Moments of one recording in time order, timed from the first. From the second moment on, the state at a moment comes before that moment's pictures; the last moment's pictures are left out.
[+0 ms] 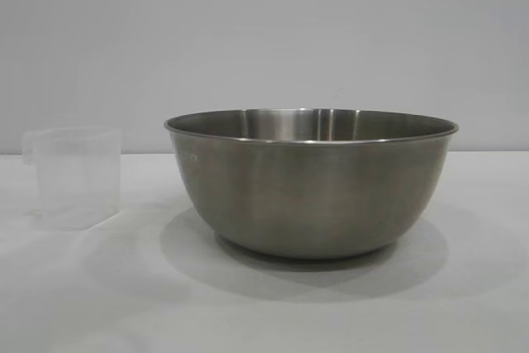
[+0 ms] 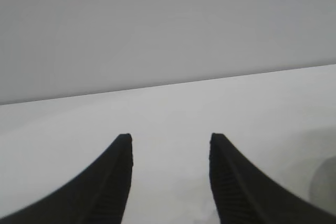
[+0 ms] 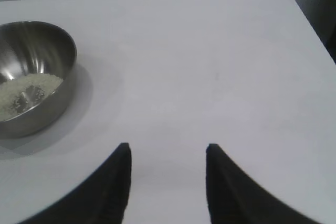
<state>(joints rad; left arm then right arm) -0.25 0.97 -0.27 -0.26 -0.42 0.24 0.01 -0.02 -0.49 0.07 1.14 -0.01</state>
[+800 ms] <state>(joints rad) -0.01 0.62 -0.40 -0.59 0.16 0.55 0.01 -0.02 -0.49 0.07 1.14 -0.01</state>
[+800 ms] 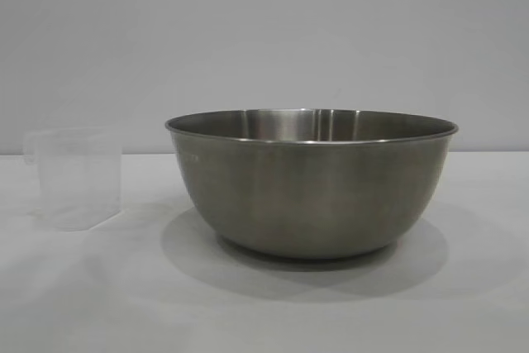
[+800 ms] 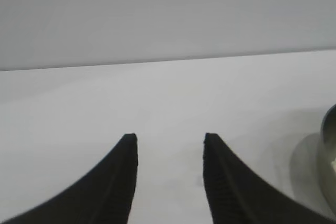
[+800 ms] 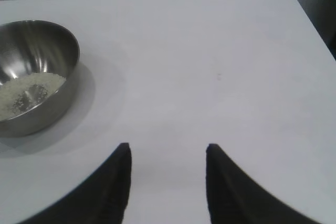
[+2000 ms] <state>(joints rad) -0.01 0.08 -0.64 -0.05 1.13 0.13 0.01 -0.02 -0.49 0.07 1.14 -0.01</state>
